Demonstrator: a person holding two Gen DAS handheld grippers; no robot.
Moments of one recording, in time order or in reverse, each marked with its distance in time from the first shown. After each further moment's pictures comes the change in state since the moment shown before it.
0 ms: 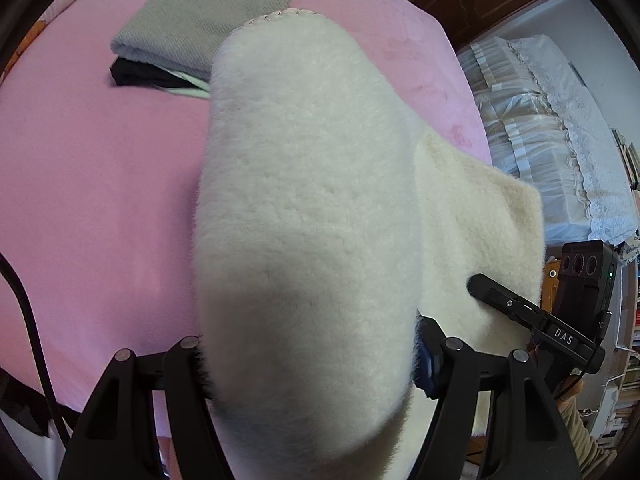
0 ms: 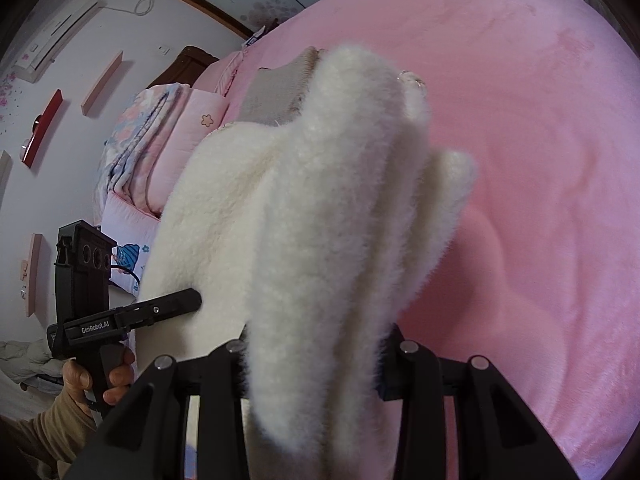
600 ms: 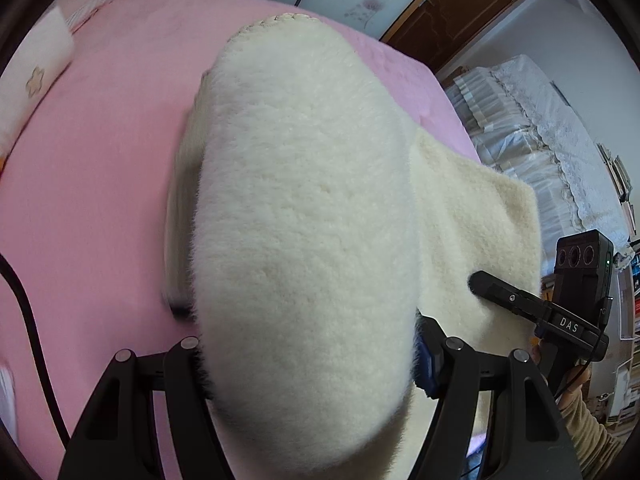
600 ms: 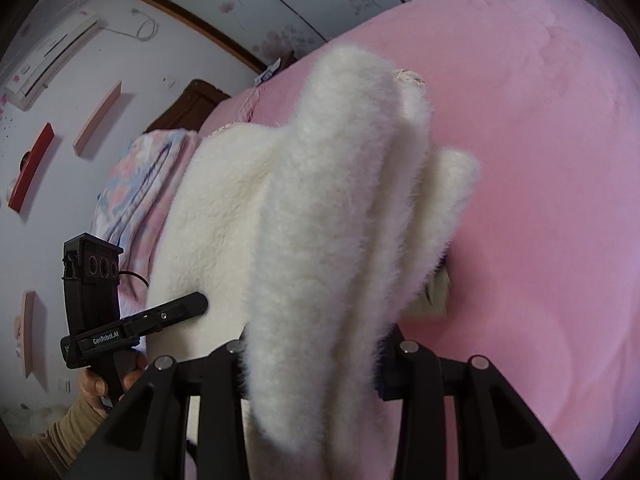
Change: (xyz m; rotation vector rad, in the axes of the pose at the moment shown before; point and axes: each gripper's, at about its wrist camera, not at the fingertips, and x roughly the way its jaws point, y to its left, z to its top) left arm -0.040 0.172 0.316 0.167 -0.122 -0.047; right arm 0.165 0.122 0.232 0.017 -0.168 0.021
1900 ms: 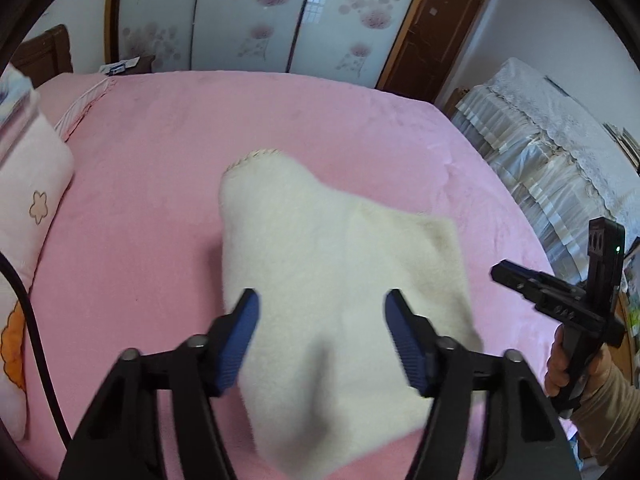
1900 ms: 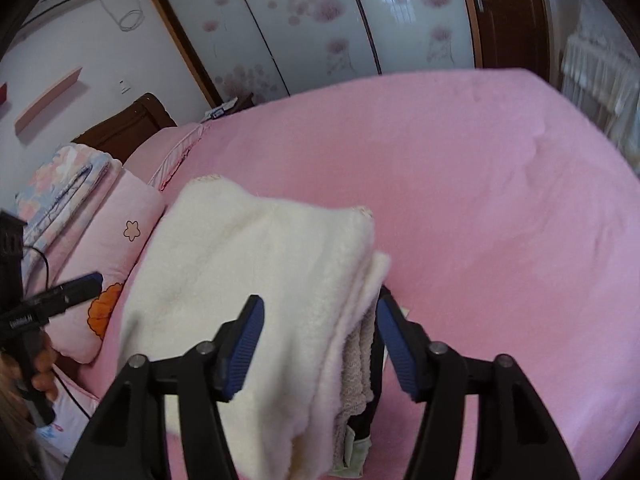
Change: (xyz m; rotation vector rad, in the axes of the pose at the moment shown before) left arm -0.009 0.026 0.097 0.197 -0.199 0.123; right arm 0.065 0.027 0.095 -0.221 -0.186 -0.361
